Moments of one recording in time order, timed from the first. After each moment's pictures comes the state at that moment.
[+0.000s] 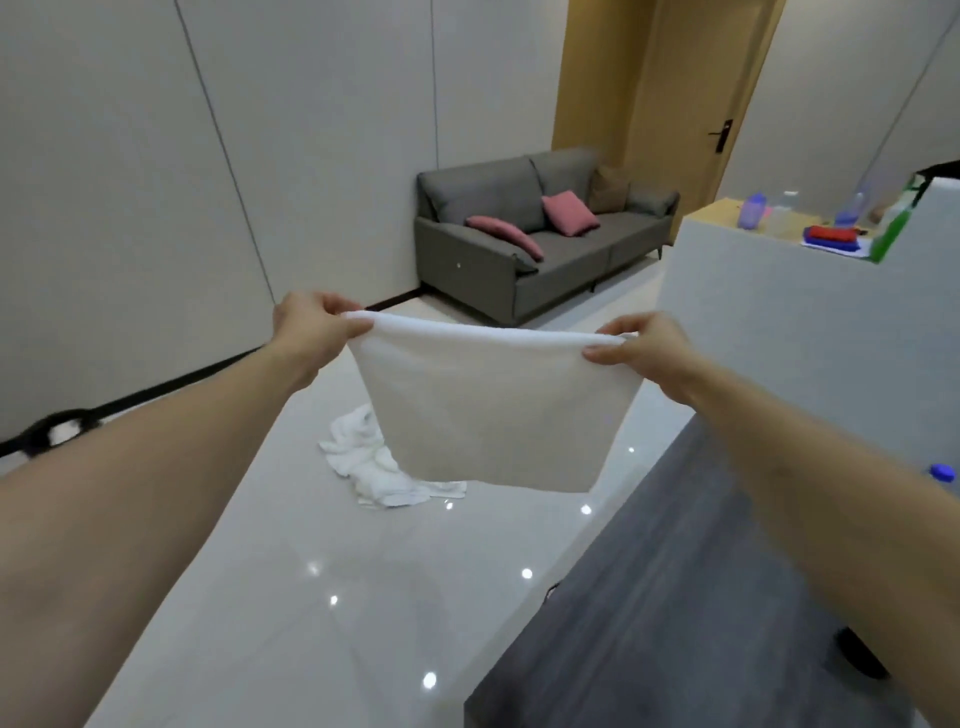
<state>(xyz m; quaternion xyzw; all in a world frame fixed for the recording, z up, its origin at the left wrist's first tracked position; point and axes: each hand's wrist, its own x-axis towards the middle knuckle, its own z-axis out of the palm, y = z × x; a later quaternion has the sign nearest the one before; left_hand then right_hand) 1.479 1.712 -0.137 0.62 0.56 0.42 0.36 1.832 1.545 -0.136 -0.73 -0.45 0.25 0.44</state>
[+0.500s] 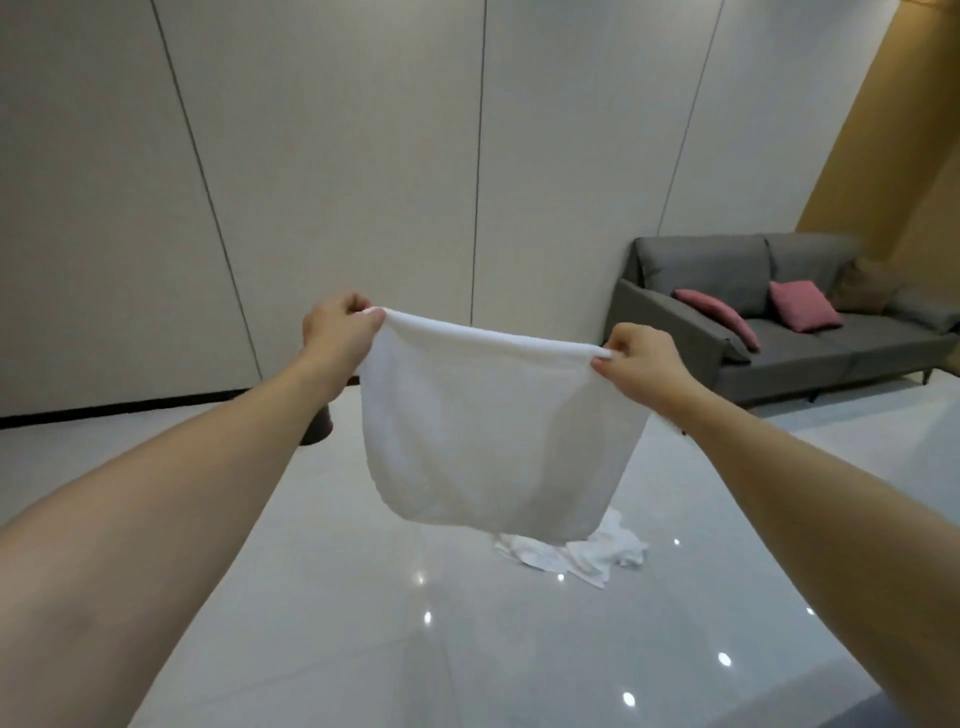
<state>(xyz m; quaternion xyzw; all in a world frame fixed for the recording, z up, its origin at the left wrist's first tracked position) 1.231 1.735 -0.105 0.49 0.65 0.55 0.19 1.575 1.734 -0.100 -0.63 -0.70 0.11 0.32</state>
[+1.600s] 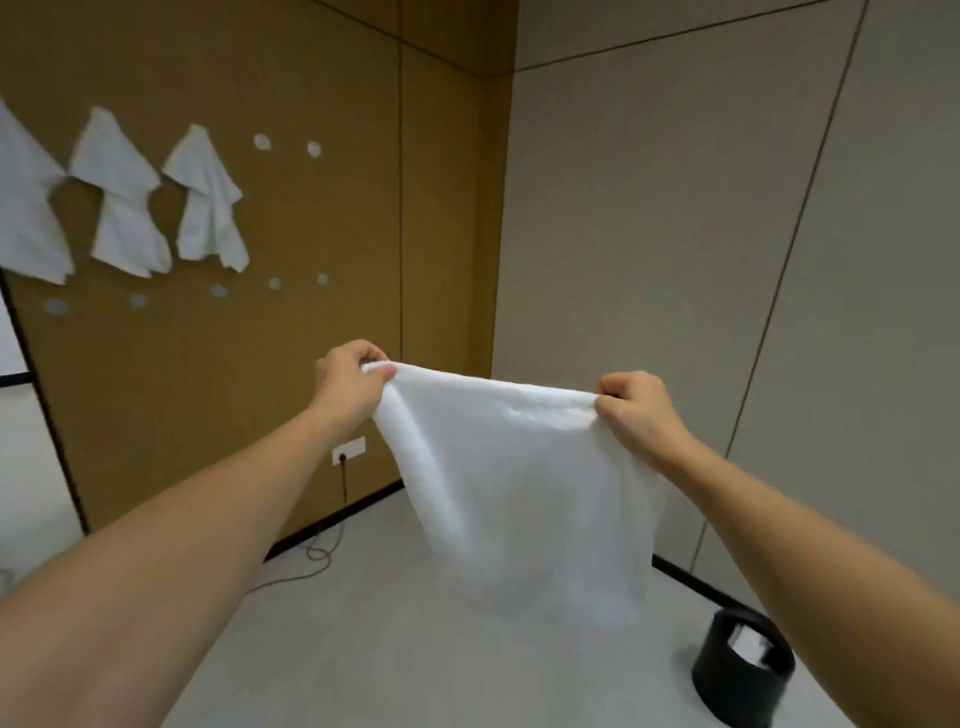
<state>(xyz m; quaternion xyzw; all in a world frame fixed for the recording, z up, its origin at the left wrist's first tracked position) 0.496 1.695 -0.036 0.17 0.81 0.54 -0.17 0.671 1.977 -0.027 -0.09 -0.90 0.27 0.31</state>
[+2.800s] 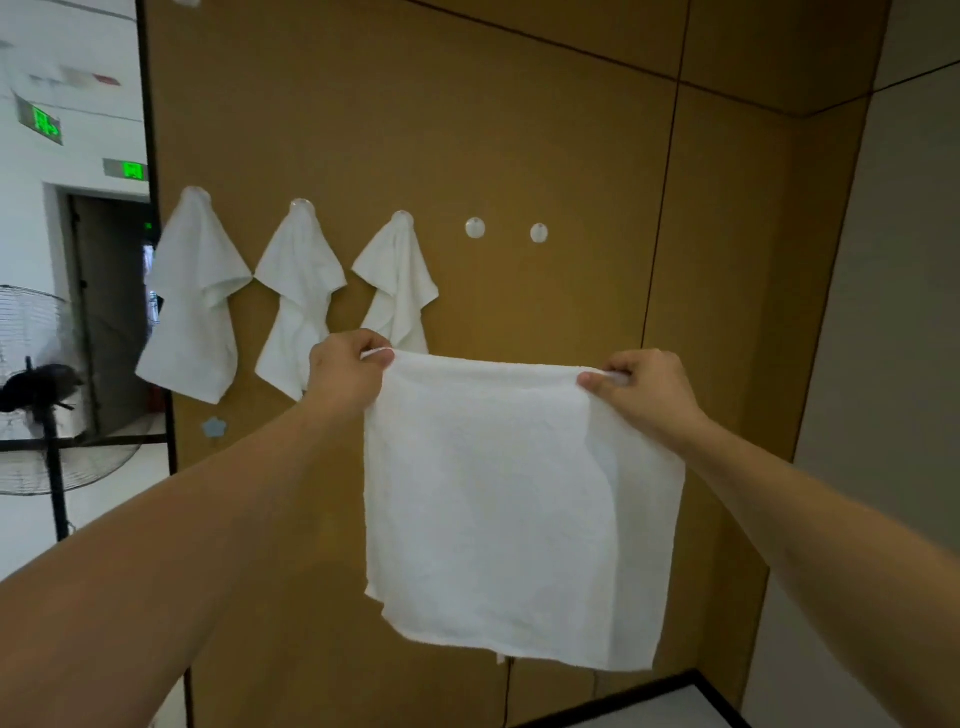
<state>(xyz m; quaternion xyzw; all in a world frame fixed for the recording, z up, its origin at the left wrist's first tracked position) -0.097 1.589 0.087 0.01 0.81 0.45 -0.38 -0.114 1.920 0.090 0.13 -0.89 0.29 0.33</state>
